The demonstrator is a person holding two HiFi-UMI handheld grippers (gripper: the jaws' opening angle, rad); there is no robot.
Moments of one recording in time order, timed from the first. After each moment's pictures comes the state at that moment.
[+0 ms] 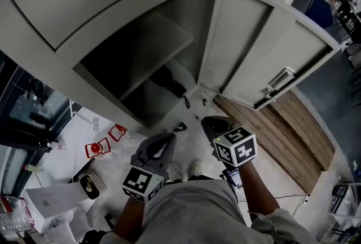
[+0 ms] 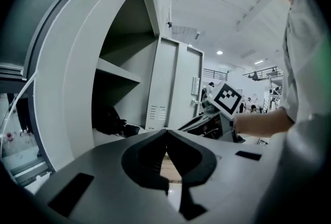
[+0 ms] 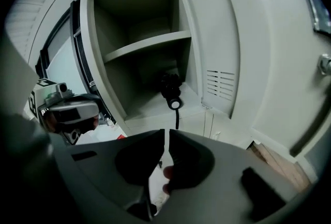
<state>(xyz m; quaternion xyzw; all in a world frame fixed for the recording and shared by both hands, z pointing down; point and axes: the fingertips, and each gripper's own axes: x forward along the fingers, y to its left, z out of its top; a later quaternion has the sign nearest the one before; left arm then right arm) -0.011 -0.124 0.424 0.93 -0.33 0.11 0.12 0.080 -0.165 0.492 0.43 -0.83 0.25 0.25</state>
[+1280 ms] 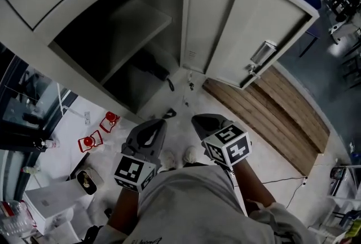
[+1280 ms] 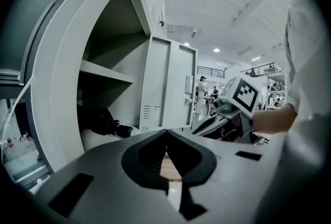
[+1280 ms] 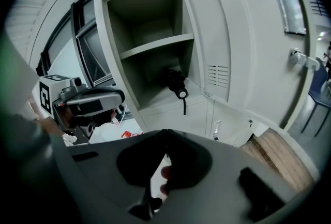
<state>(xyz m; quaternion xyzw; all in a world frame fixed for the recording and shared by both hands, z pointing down) 0.003 -0.106 0.420 0.93 -0.32 0.12 0.11 0.082 -0.105 0.486 0.43 -0.83 0.27 0.25</state>
